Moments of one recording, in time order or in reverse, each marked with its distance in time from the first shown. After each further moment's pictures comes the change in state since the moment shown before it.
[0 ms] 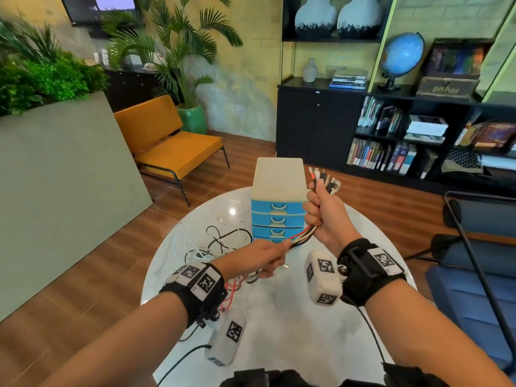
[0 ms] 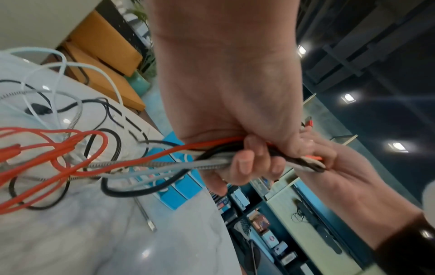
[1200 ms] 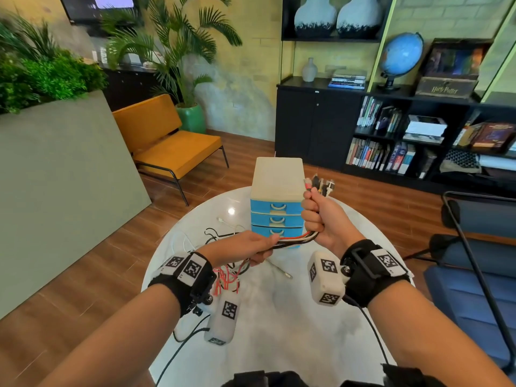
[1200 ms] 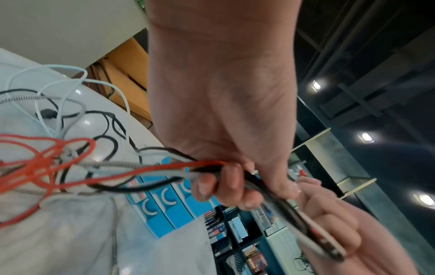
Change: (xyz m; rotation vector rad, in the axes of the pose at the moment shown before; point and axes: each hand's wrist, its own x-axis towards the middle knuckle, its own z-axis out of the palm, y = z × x) left_hand -0.005 -0.001 -0.032 0.109 -0.022 -0.051; right_hand 0.002 -0.005 -0.008 -0.027 -0.038 0.201
